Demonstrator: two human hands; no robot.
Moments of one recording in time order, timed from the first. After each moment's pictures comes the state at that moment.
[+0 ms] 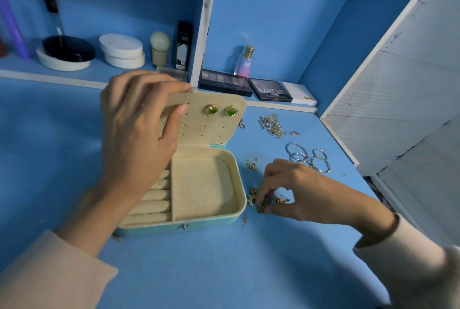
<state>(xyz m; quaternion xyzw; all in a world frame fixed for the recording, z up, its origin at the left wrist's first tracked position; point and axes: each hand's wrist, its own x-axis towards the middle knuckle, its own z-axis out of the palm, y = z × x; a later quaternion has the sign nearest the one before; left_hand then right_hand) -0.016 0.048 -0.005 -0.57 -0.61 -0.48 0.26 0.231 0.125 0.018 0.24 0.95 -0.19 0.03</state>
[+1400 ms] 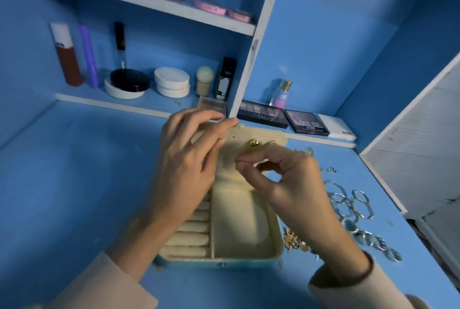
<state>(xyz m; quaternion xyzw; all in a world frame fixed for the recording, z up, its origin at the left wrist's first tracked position) -0.024 0.049 -0.003 -0.58 -0.60 -0.50 0.22 0.124 0.096 0.038 0.29 0.82 -0.34 -0.35</state>
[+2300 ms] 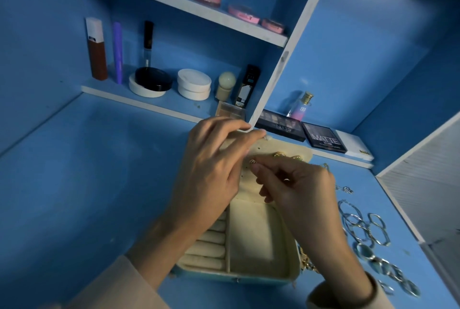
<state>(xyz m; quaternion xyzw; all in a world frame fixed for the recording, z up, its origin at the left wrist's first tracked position) -0.025 0.051 -0.005 -0.57 -0.62 -0.49 0.21 0.103 0.094 0.037 0.33 0.82 -0.29 -0.37</state>
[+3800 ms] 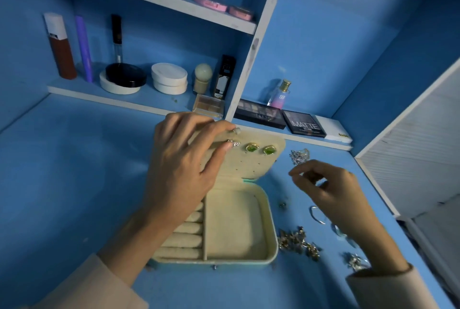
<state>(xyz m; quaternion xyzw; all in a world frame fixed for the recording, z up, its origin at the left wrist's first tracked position) -0.021 0.049 -0.002 -0.56 -0.62 -0.49 0.25 0.193 0.155 0.019 0.42 0.84 -0.22 -0.26</state>
